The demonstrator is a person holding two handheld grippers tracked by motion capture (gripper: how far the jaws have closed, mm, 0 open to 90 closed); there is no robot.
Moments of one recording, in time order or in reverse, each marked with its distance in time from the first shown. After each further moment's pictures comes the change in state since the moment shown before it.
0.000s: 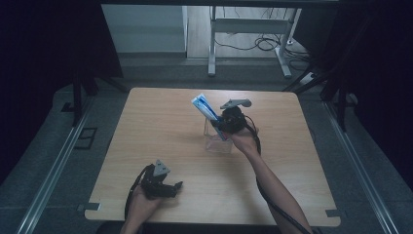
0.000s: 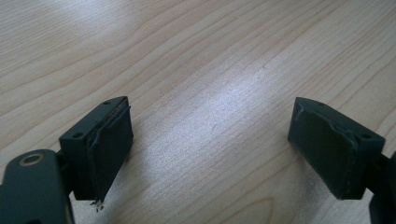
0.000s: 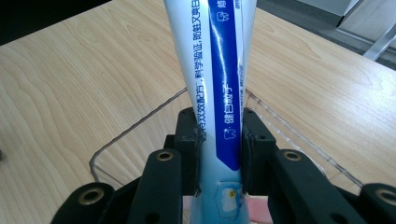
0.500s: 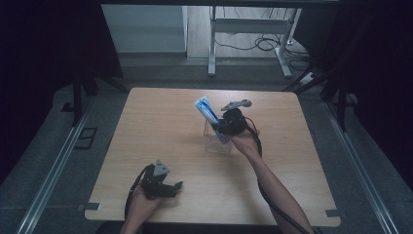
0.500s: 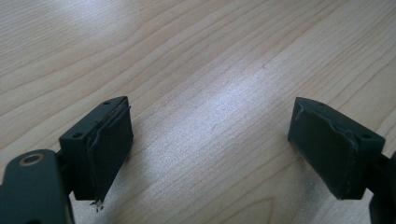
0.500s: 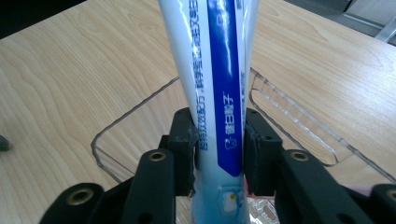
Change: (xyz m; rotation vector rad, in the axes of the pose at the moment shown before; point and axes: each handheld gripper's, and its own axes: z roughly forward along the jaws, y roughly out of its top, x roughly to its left) left arm 0.000 0.000 0.000 0.000 0.000 0.000; right arm 0.000 -0.006 -0.001 0.036 0.015 0.028
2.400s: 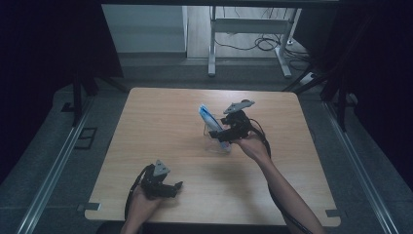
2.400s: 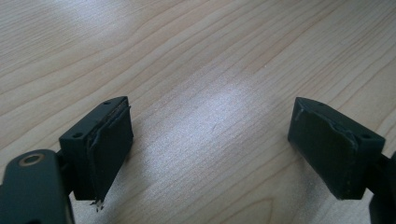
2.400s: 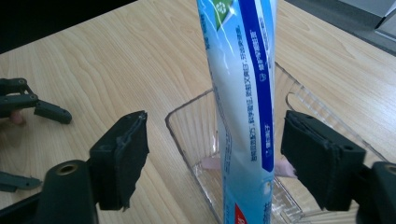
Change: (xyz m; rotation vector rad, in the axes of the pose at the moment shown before) left arm 0.000 0.000 0.000 -0.005 0.000 -0.005; right arm 0.015 0.003 -0.034 -0.006 0.096 -0.088
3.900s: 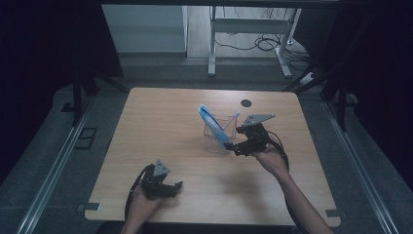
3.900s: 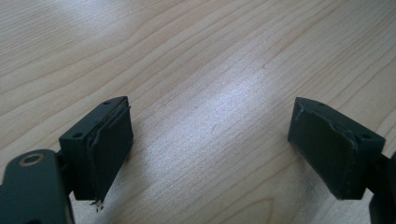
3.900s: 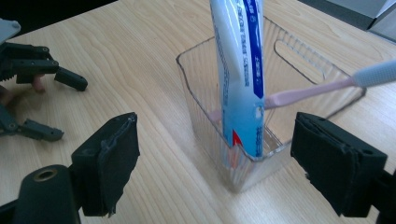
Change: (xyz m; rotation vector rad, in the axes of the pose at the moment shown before) left arm -0.001 0.000 0.000 -0.002 0.004 -0.002; right arm 0.004 -0.042 -0.046 -0.027 -0.006 -0.006
